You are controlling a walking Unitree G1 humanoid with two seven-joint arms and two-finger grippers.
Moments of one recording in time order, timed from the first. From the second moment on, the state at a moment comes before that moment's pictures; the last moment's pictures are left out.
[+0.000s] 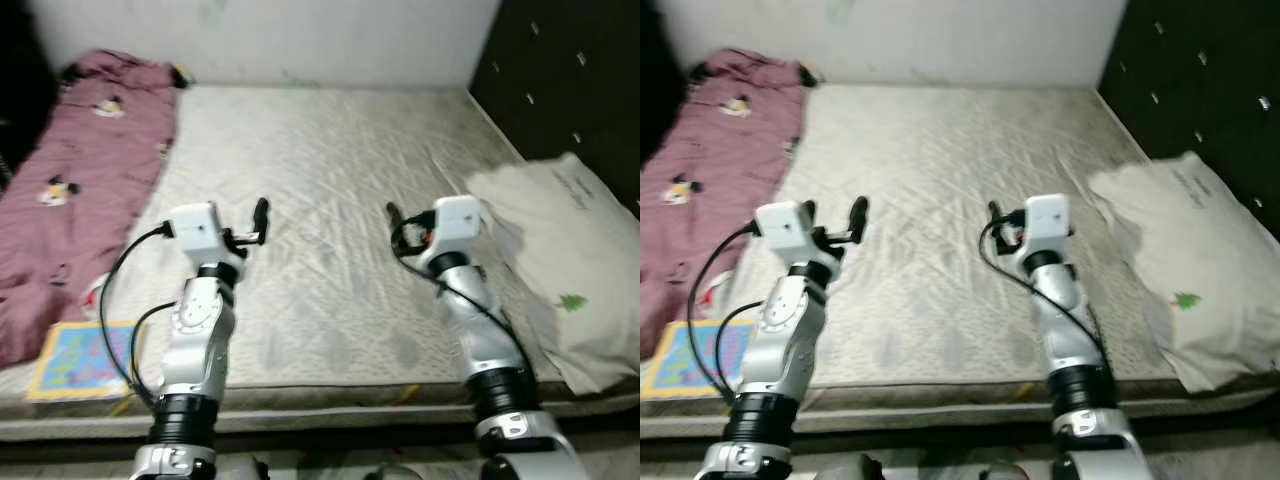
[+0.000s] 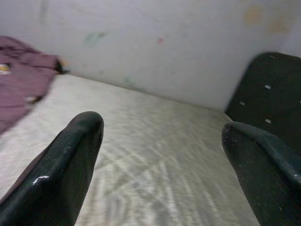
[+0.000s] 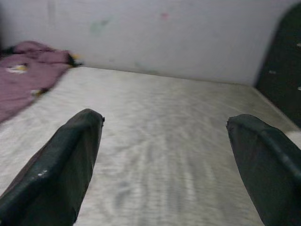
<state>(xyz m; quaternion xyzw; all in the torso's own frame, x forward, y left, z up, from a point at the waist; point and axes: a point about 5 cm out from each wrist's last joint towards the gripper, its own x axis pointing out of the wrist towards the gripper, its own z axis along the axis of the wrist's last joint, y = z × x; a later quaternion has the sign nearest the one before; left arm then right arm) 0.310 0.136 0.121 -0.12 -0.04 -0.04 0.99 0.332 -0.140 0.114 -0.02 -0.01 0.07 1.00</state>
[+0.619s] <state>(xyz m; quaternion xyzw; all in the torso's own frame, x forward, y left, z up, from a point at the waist) 0.311 0.150 0.120 -0.11 -0.04 -0.02 0.99 0.334 -0.122 0.115 -0.01 -0.01 0.10 0.99</state>
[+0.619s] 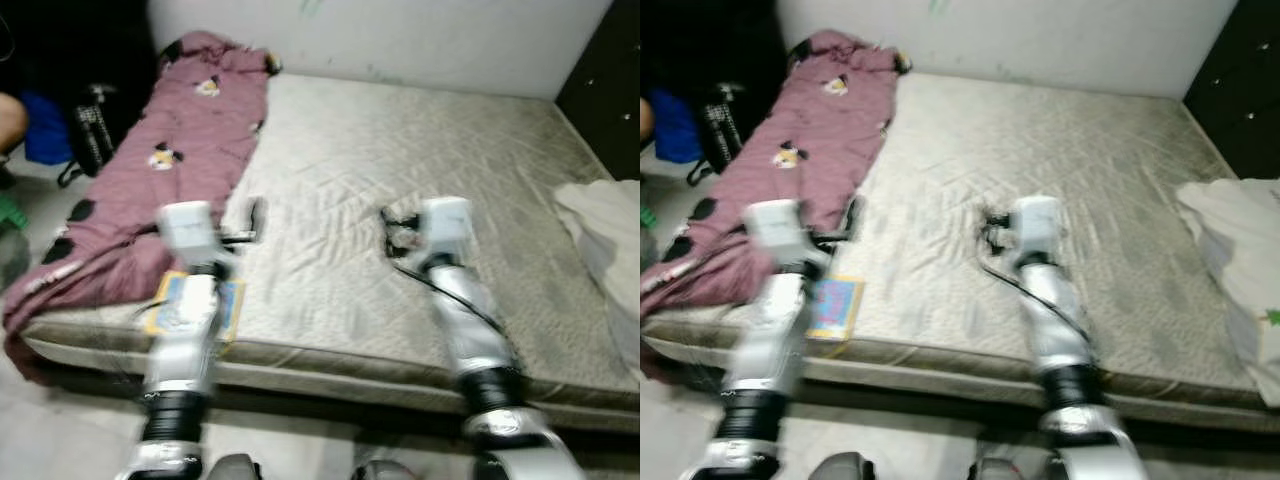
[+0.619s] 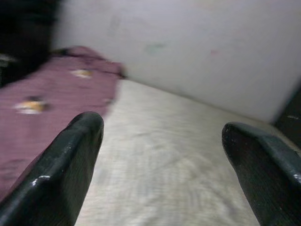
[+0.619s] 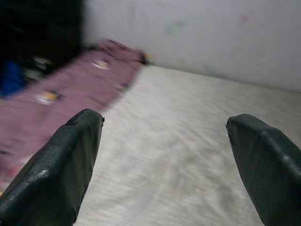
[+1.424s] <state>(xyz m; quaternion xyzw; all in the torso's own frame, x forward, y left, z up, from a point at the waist) 0.309 0.136 0.124 -0.12 -0.06 -0.05 0.99 0.334 -0.134 0.111 -0.02 0.00 0.09 1.00</state>
